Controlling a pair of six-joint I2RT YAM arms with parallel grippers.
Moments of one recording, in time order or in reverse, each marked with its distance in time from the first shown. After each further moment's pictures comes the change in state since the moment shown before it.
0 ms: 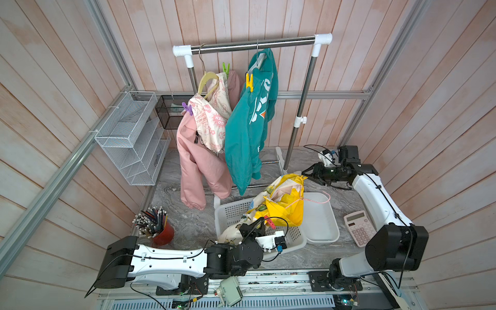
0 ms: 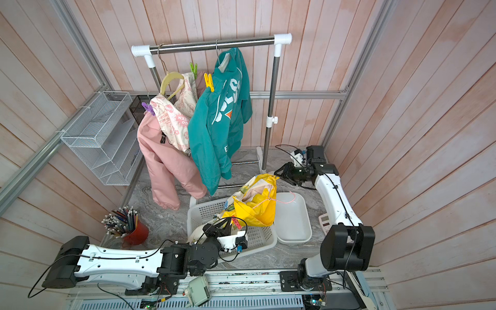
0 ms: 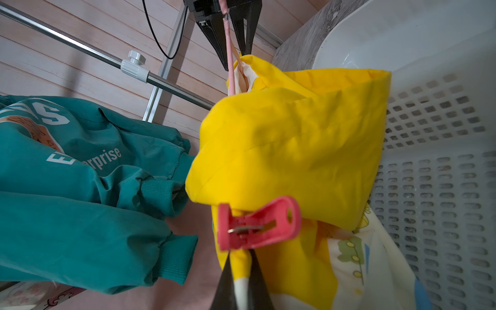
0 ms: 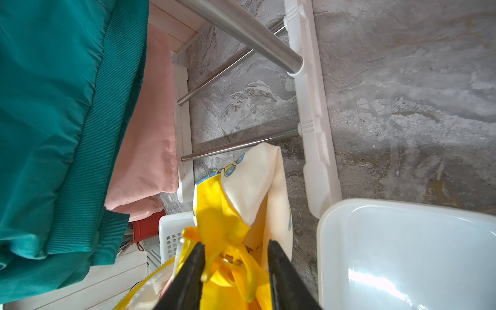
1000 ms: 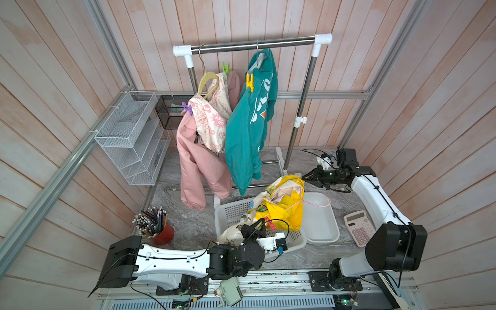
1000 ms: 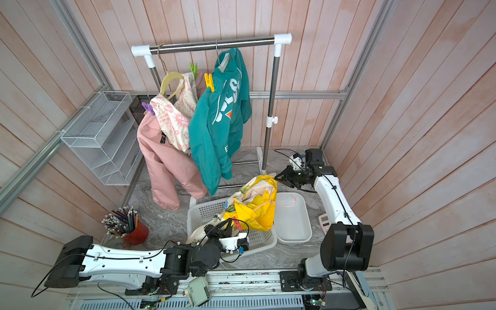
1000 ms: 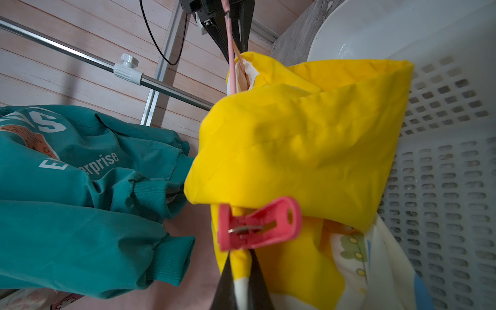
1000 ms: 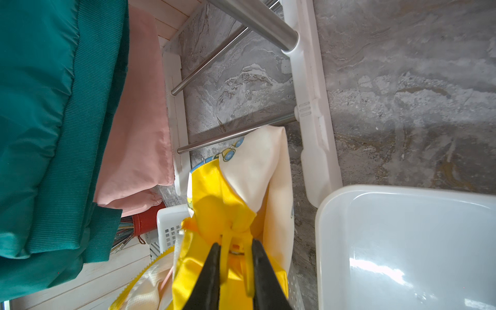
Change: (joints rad) left arm -0.001 0.027 -0.018 0.028 -0.007 0.031; right arm -0.003 0.000 -0.046 -0.006 -0.014 -0.003
